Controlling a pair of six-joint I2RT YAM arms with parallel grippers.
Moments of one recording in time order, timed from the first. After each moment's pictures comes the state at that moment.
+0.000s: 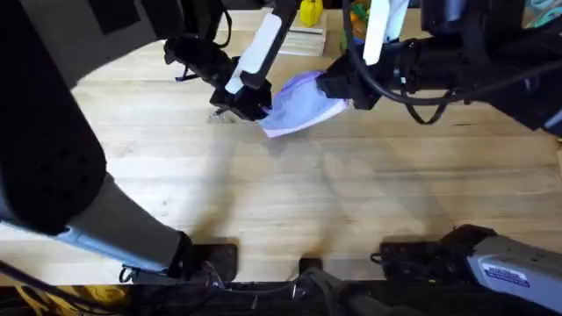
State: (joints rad) left arm -0.16 1.79 1.31 -1.05 0.64 1.89; right arm 0.48 1.23 1.00 -0.47 -0.29 -0.23
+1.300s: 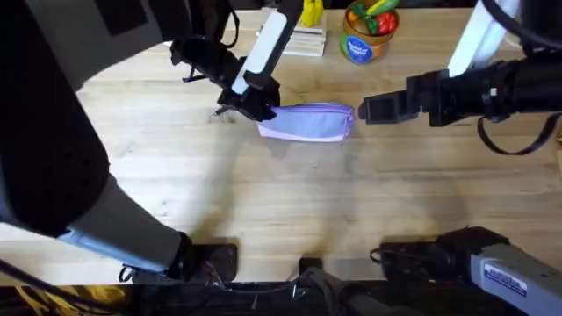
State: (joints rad) left arm -0.19 1.79 1.31 -1.04 0.69 1.89; right arm 0.18 1.05 1.01 -0.96 -0.39 0.02
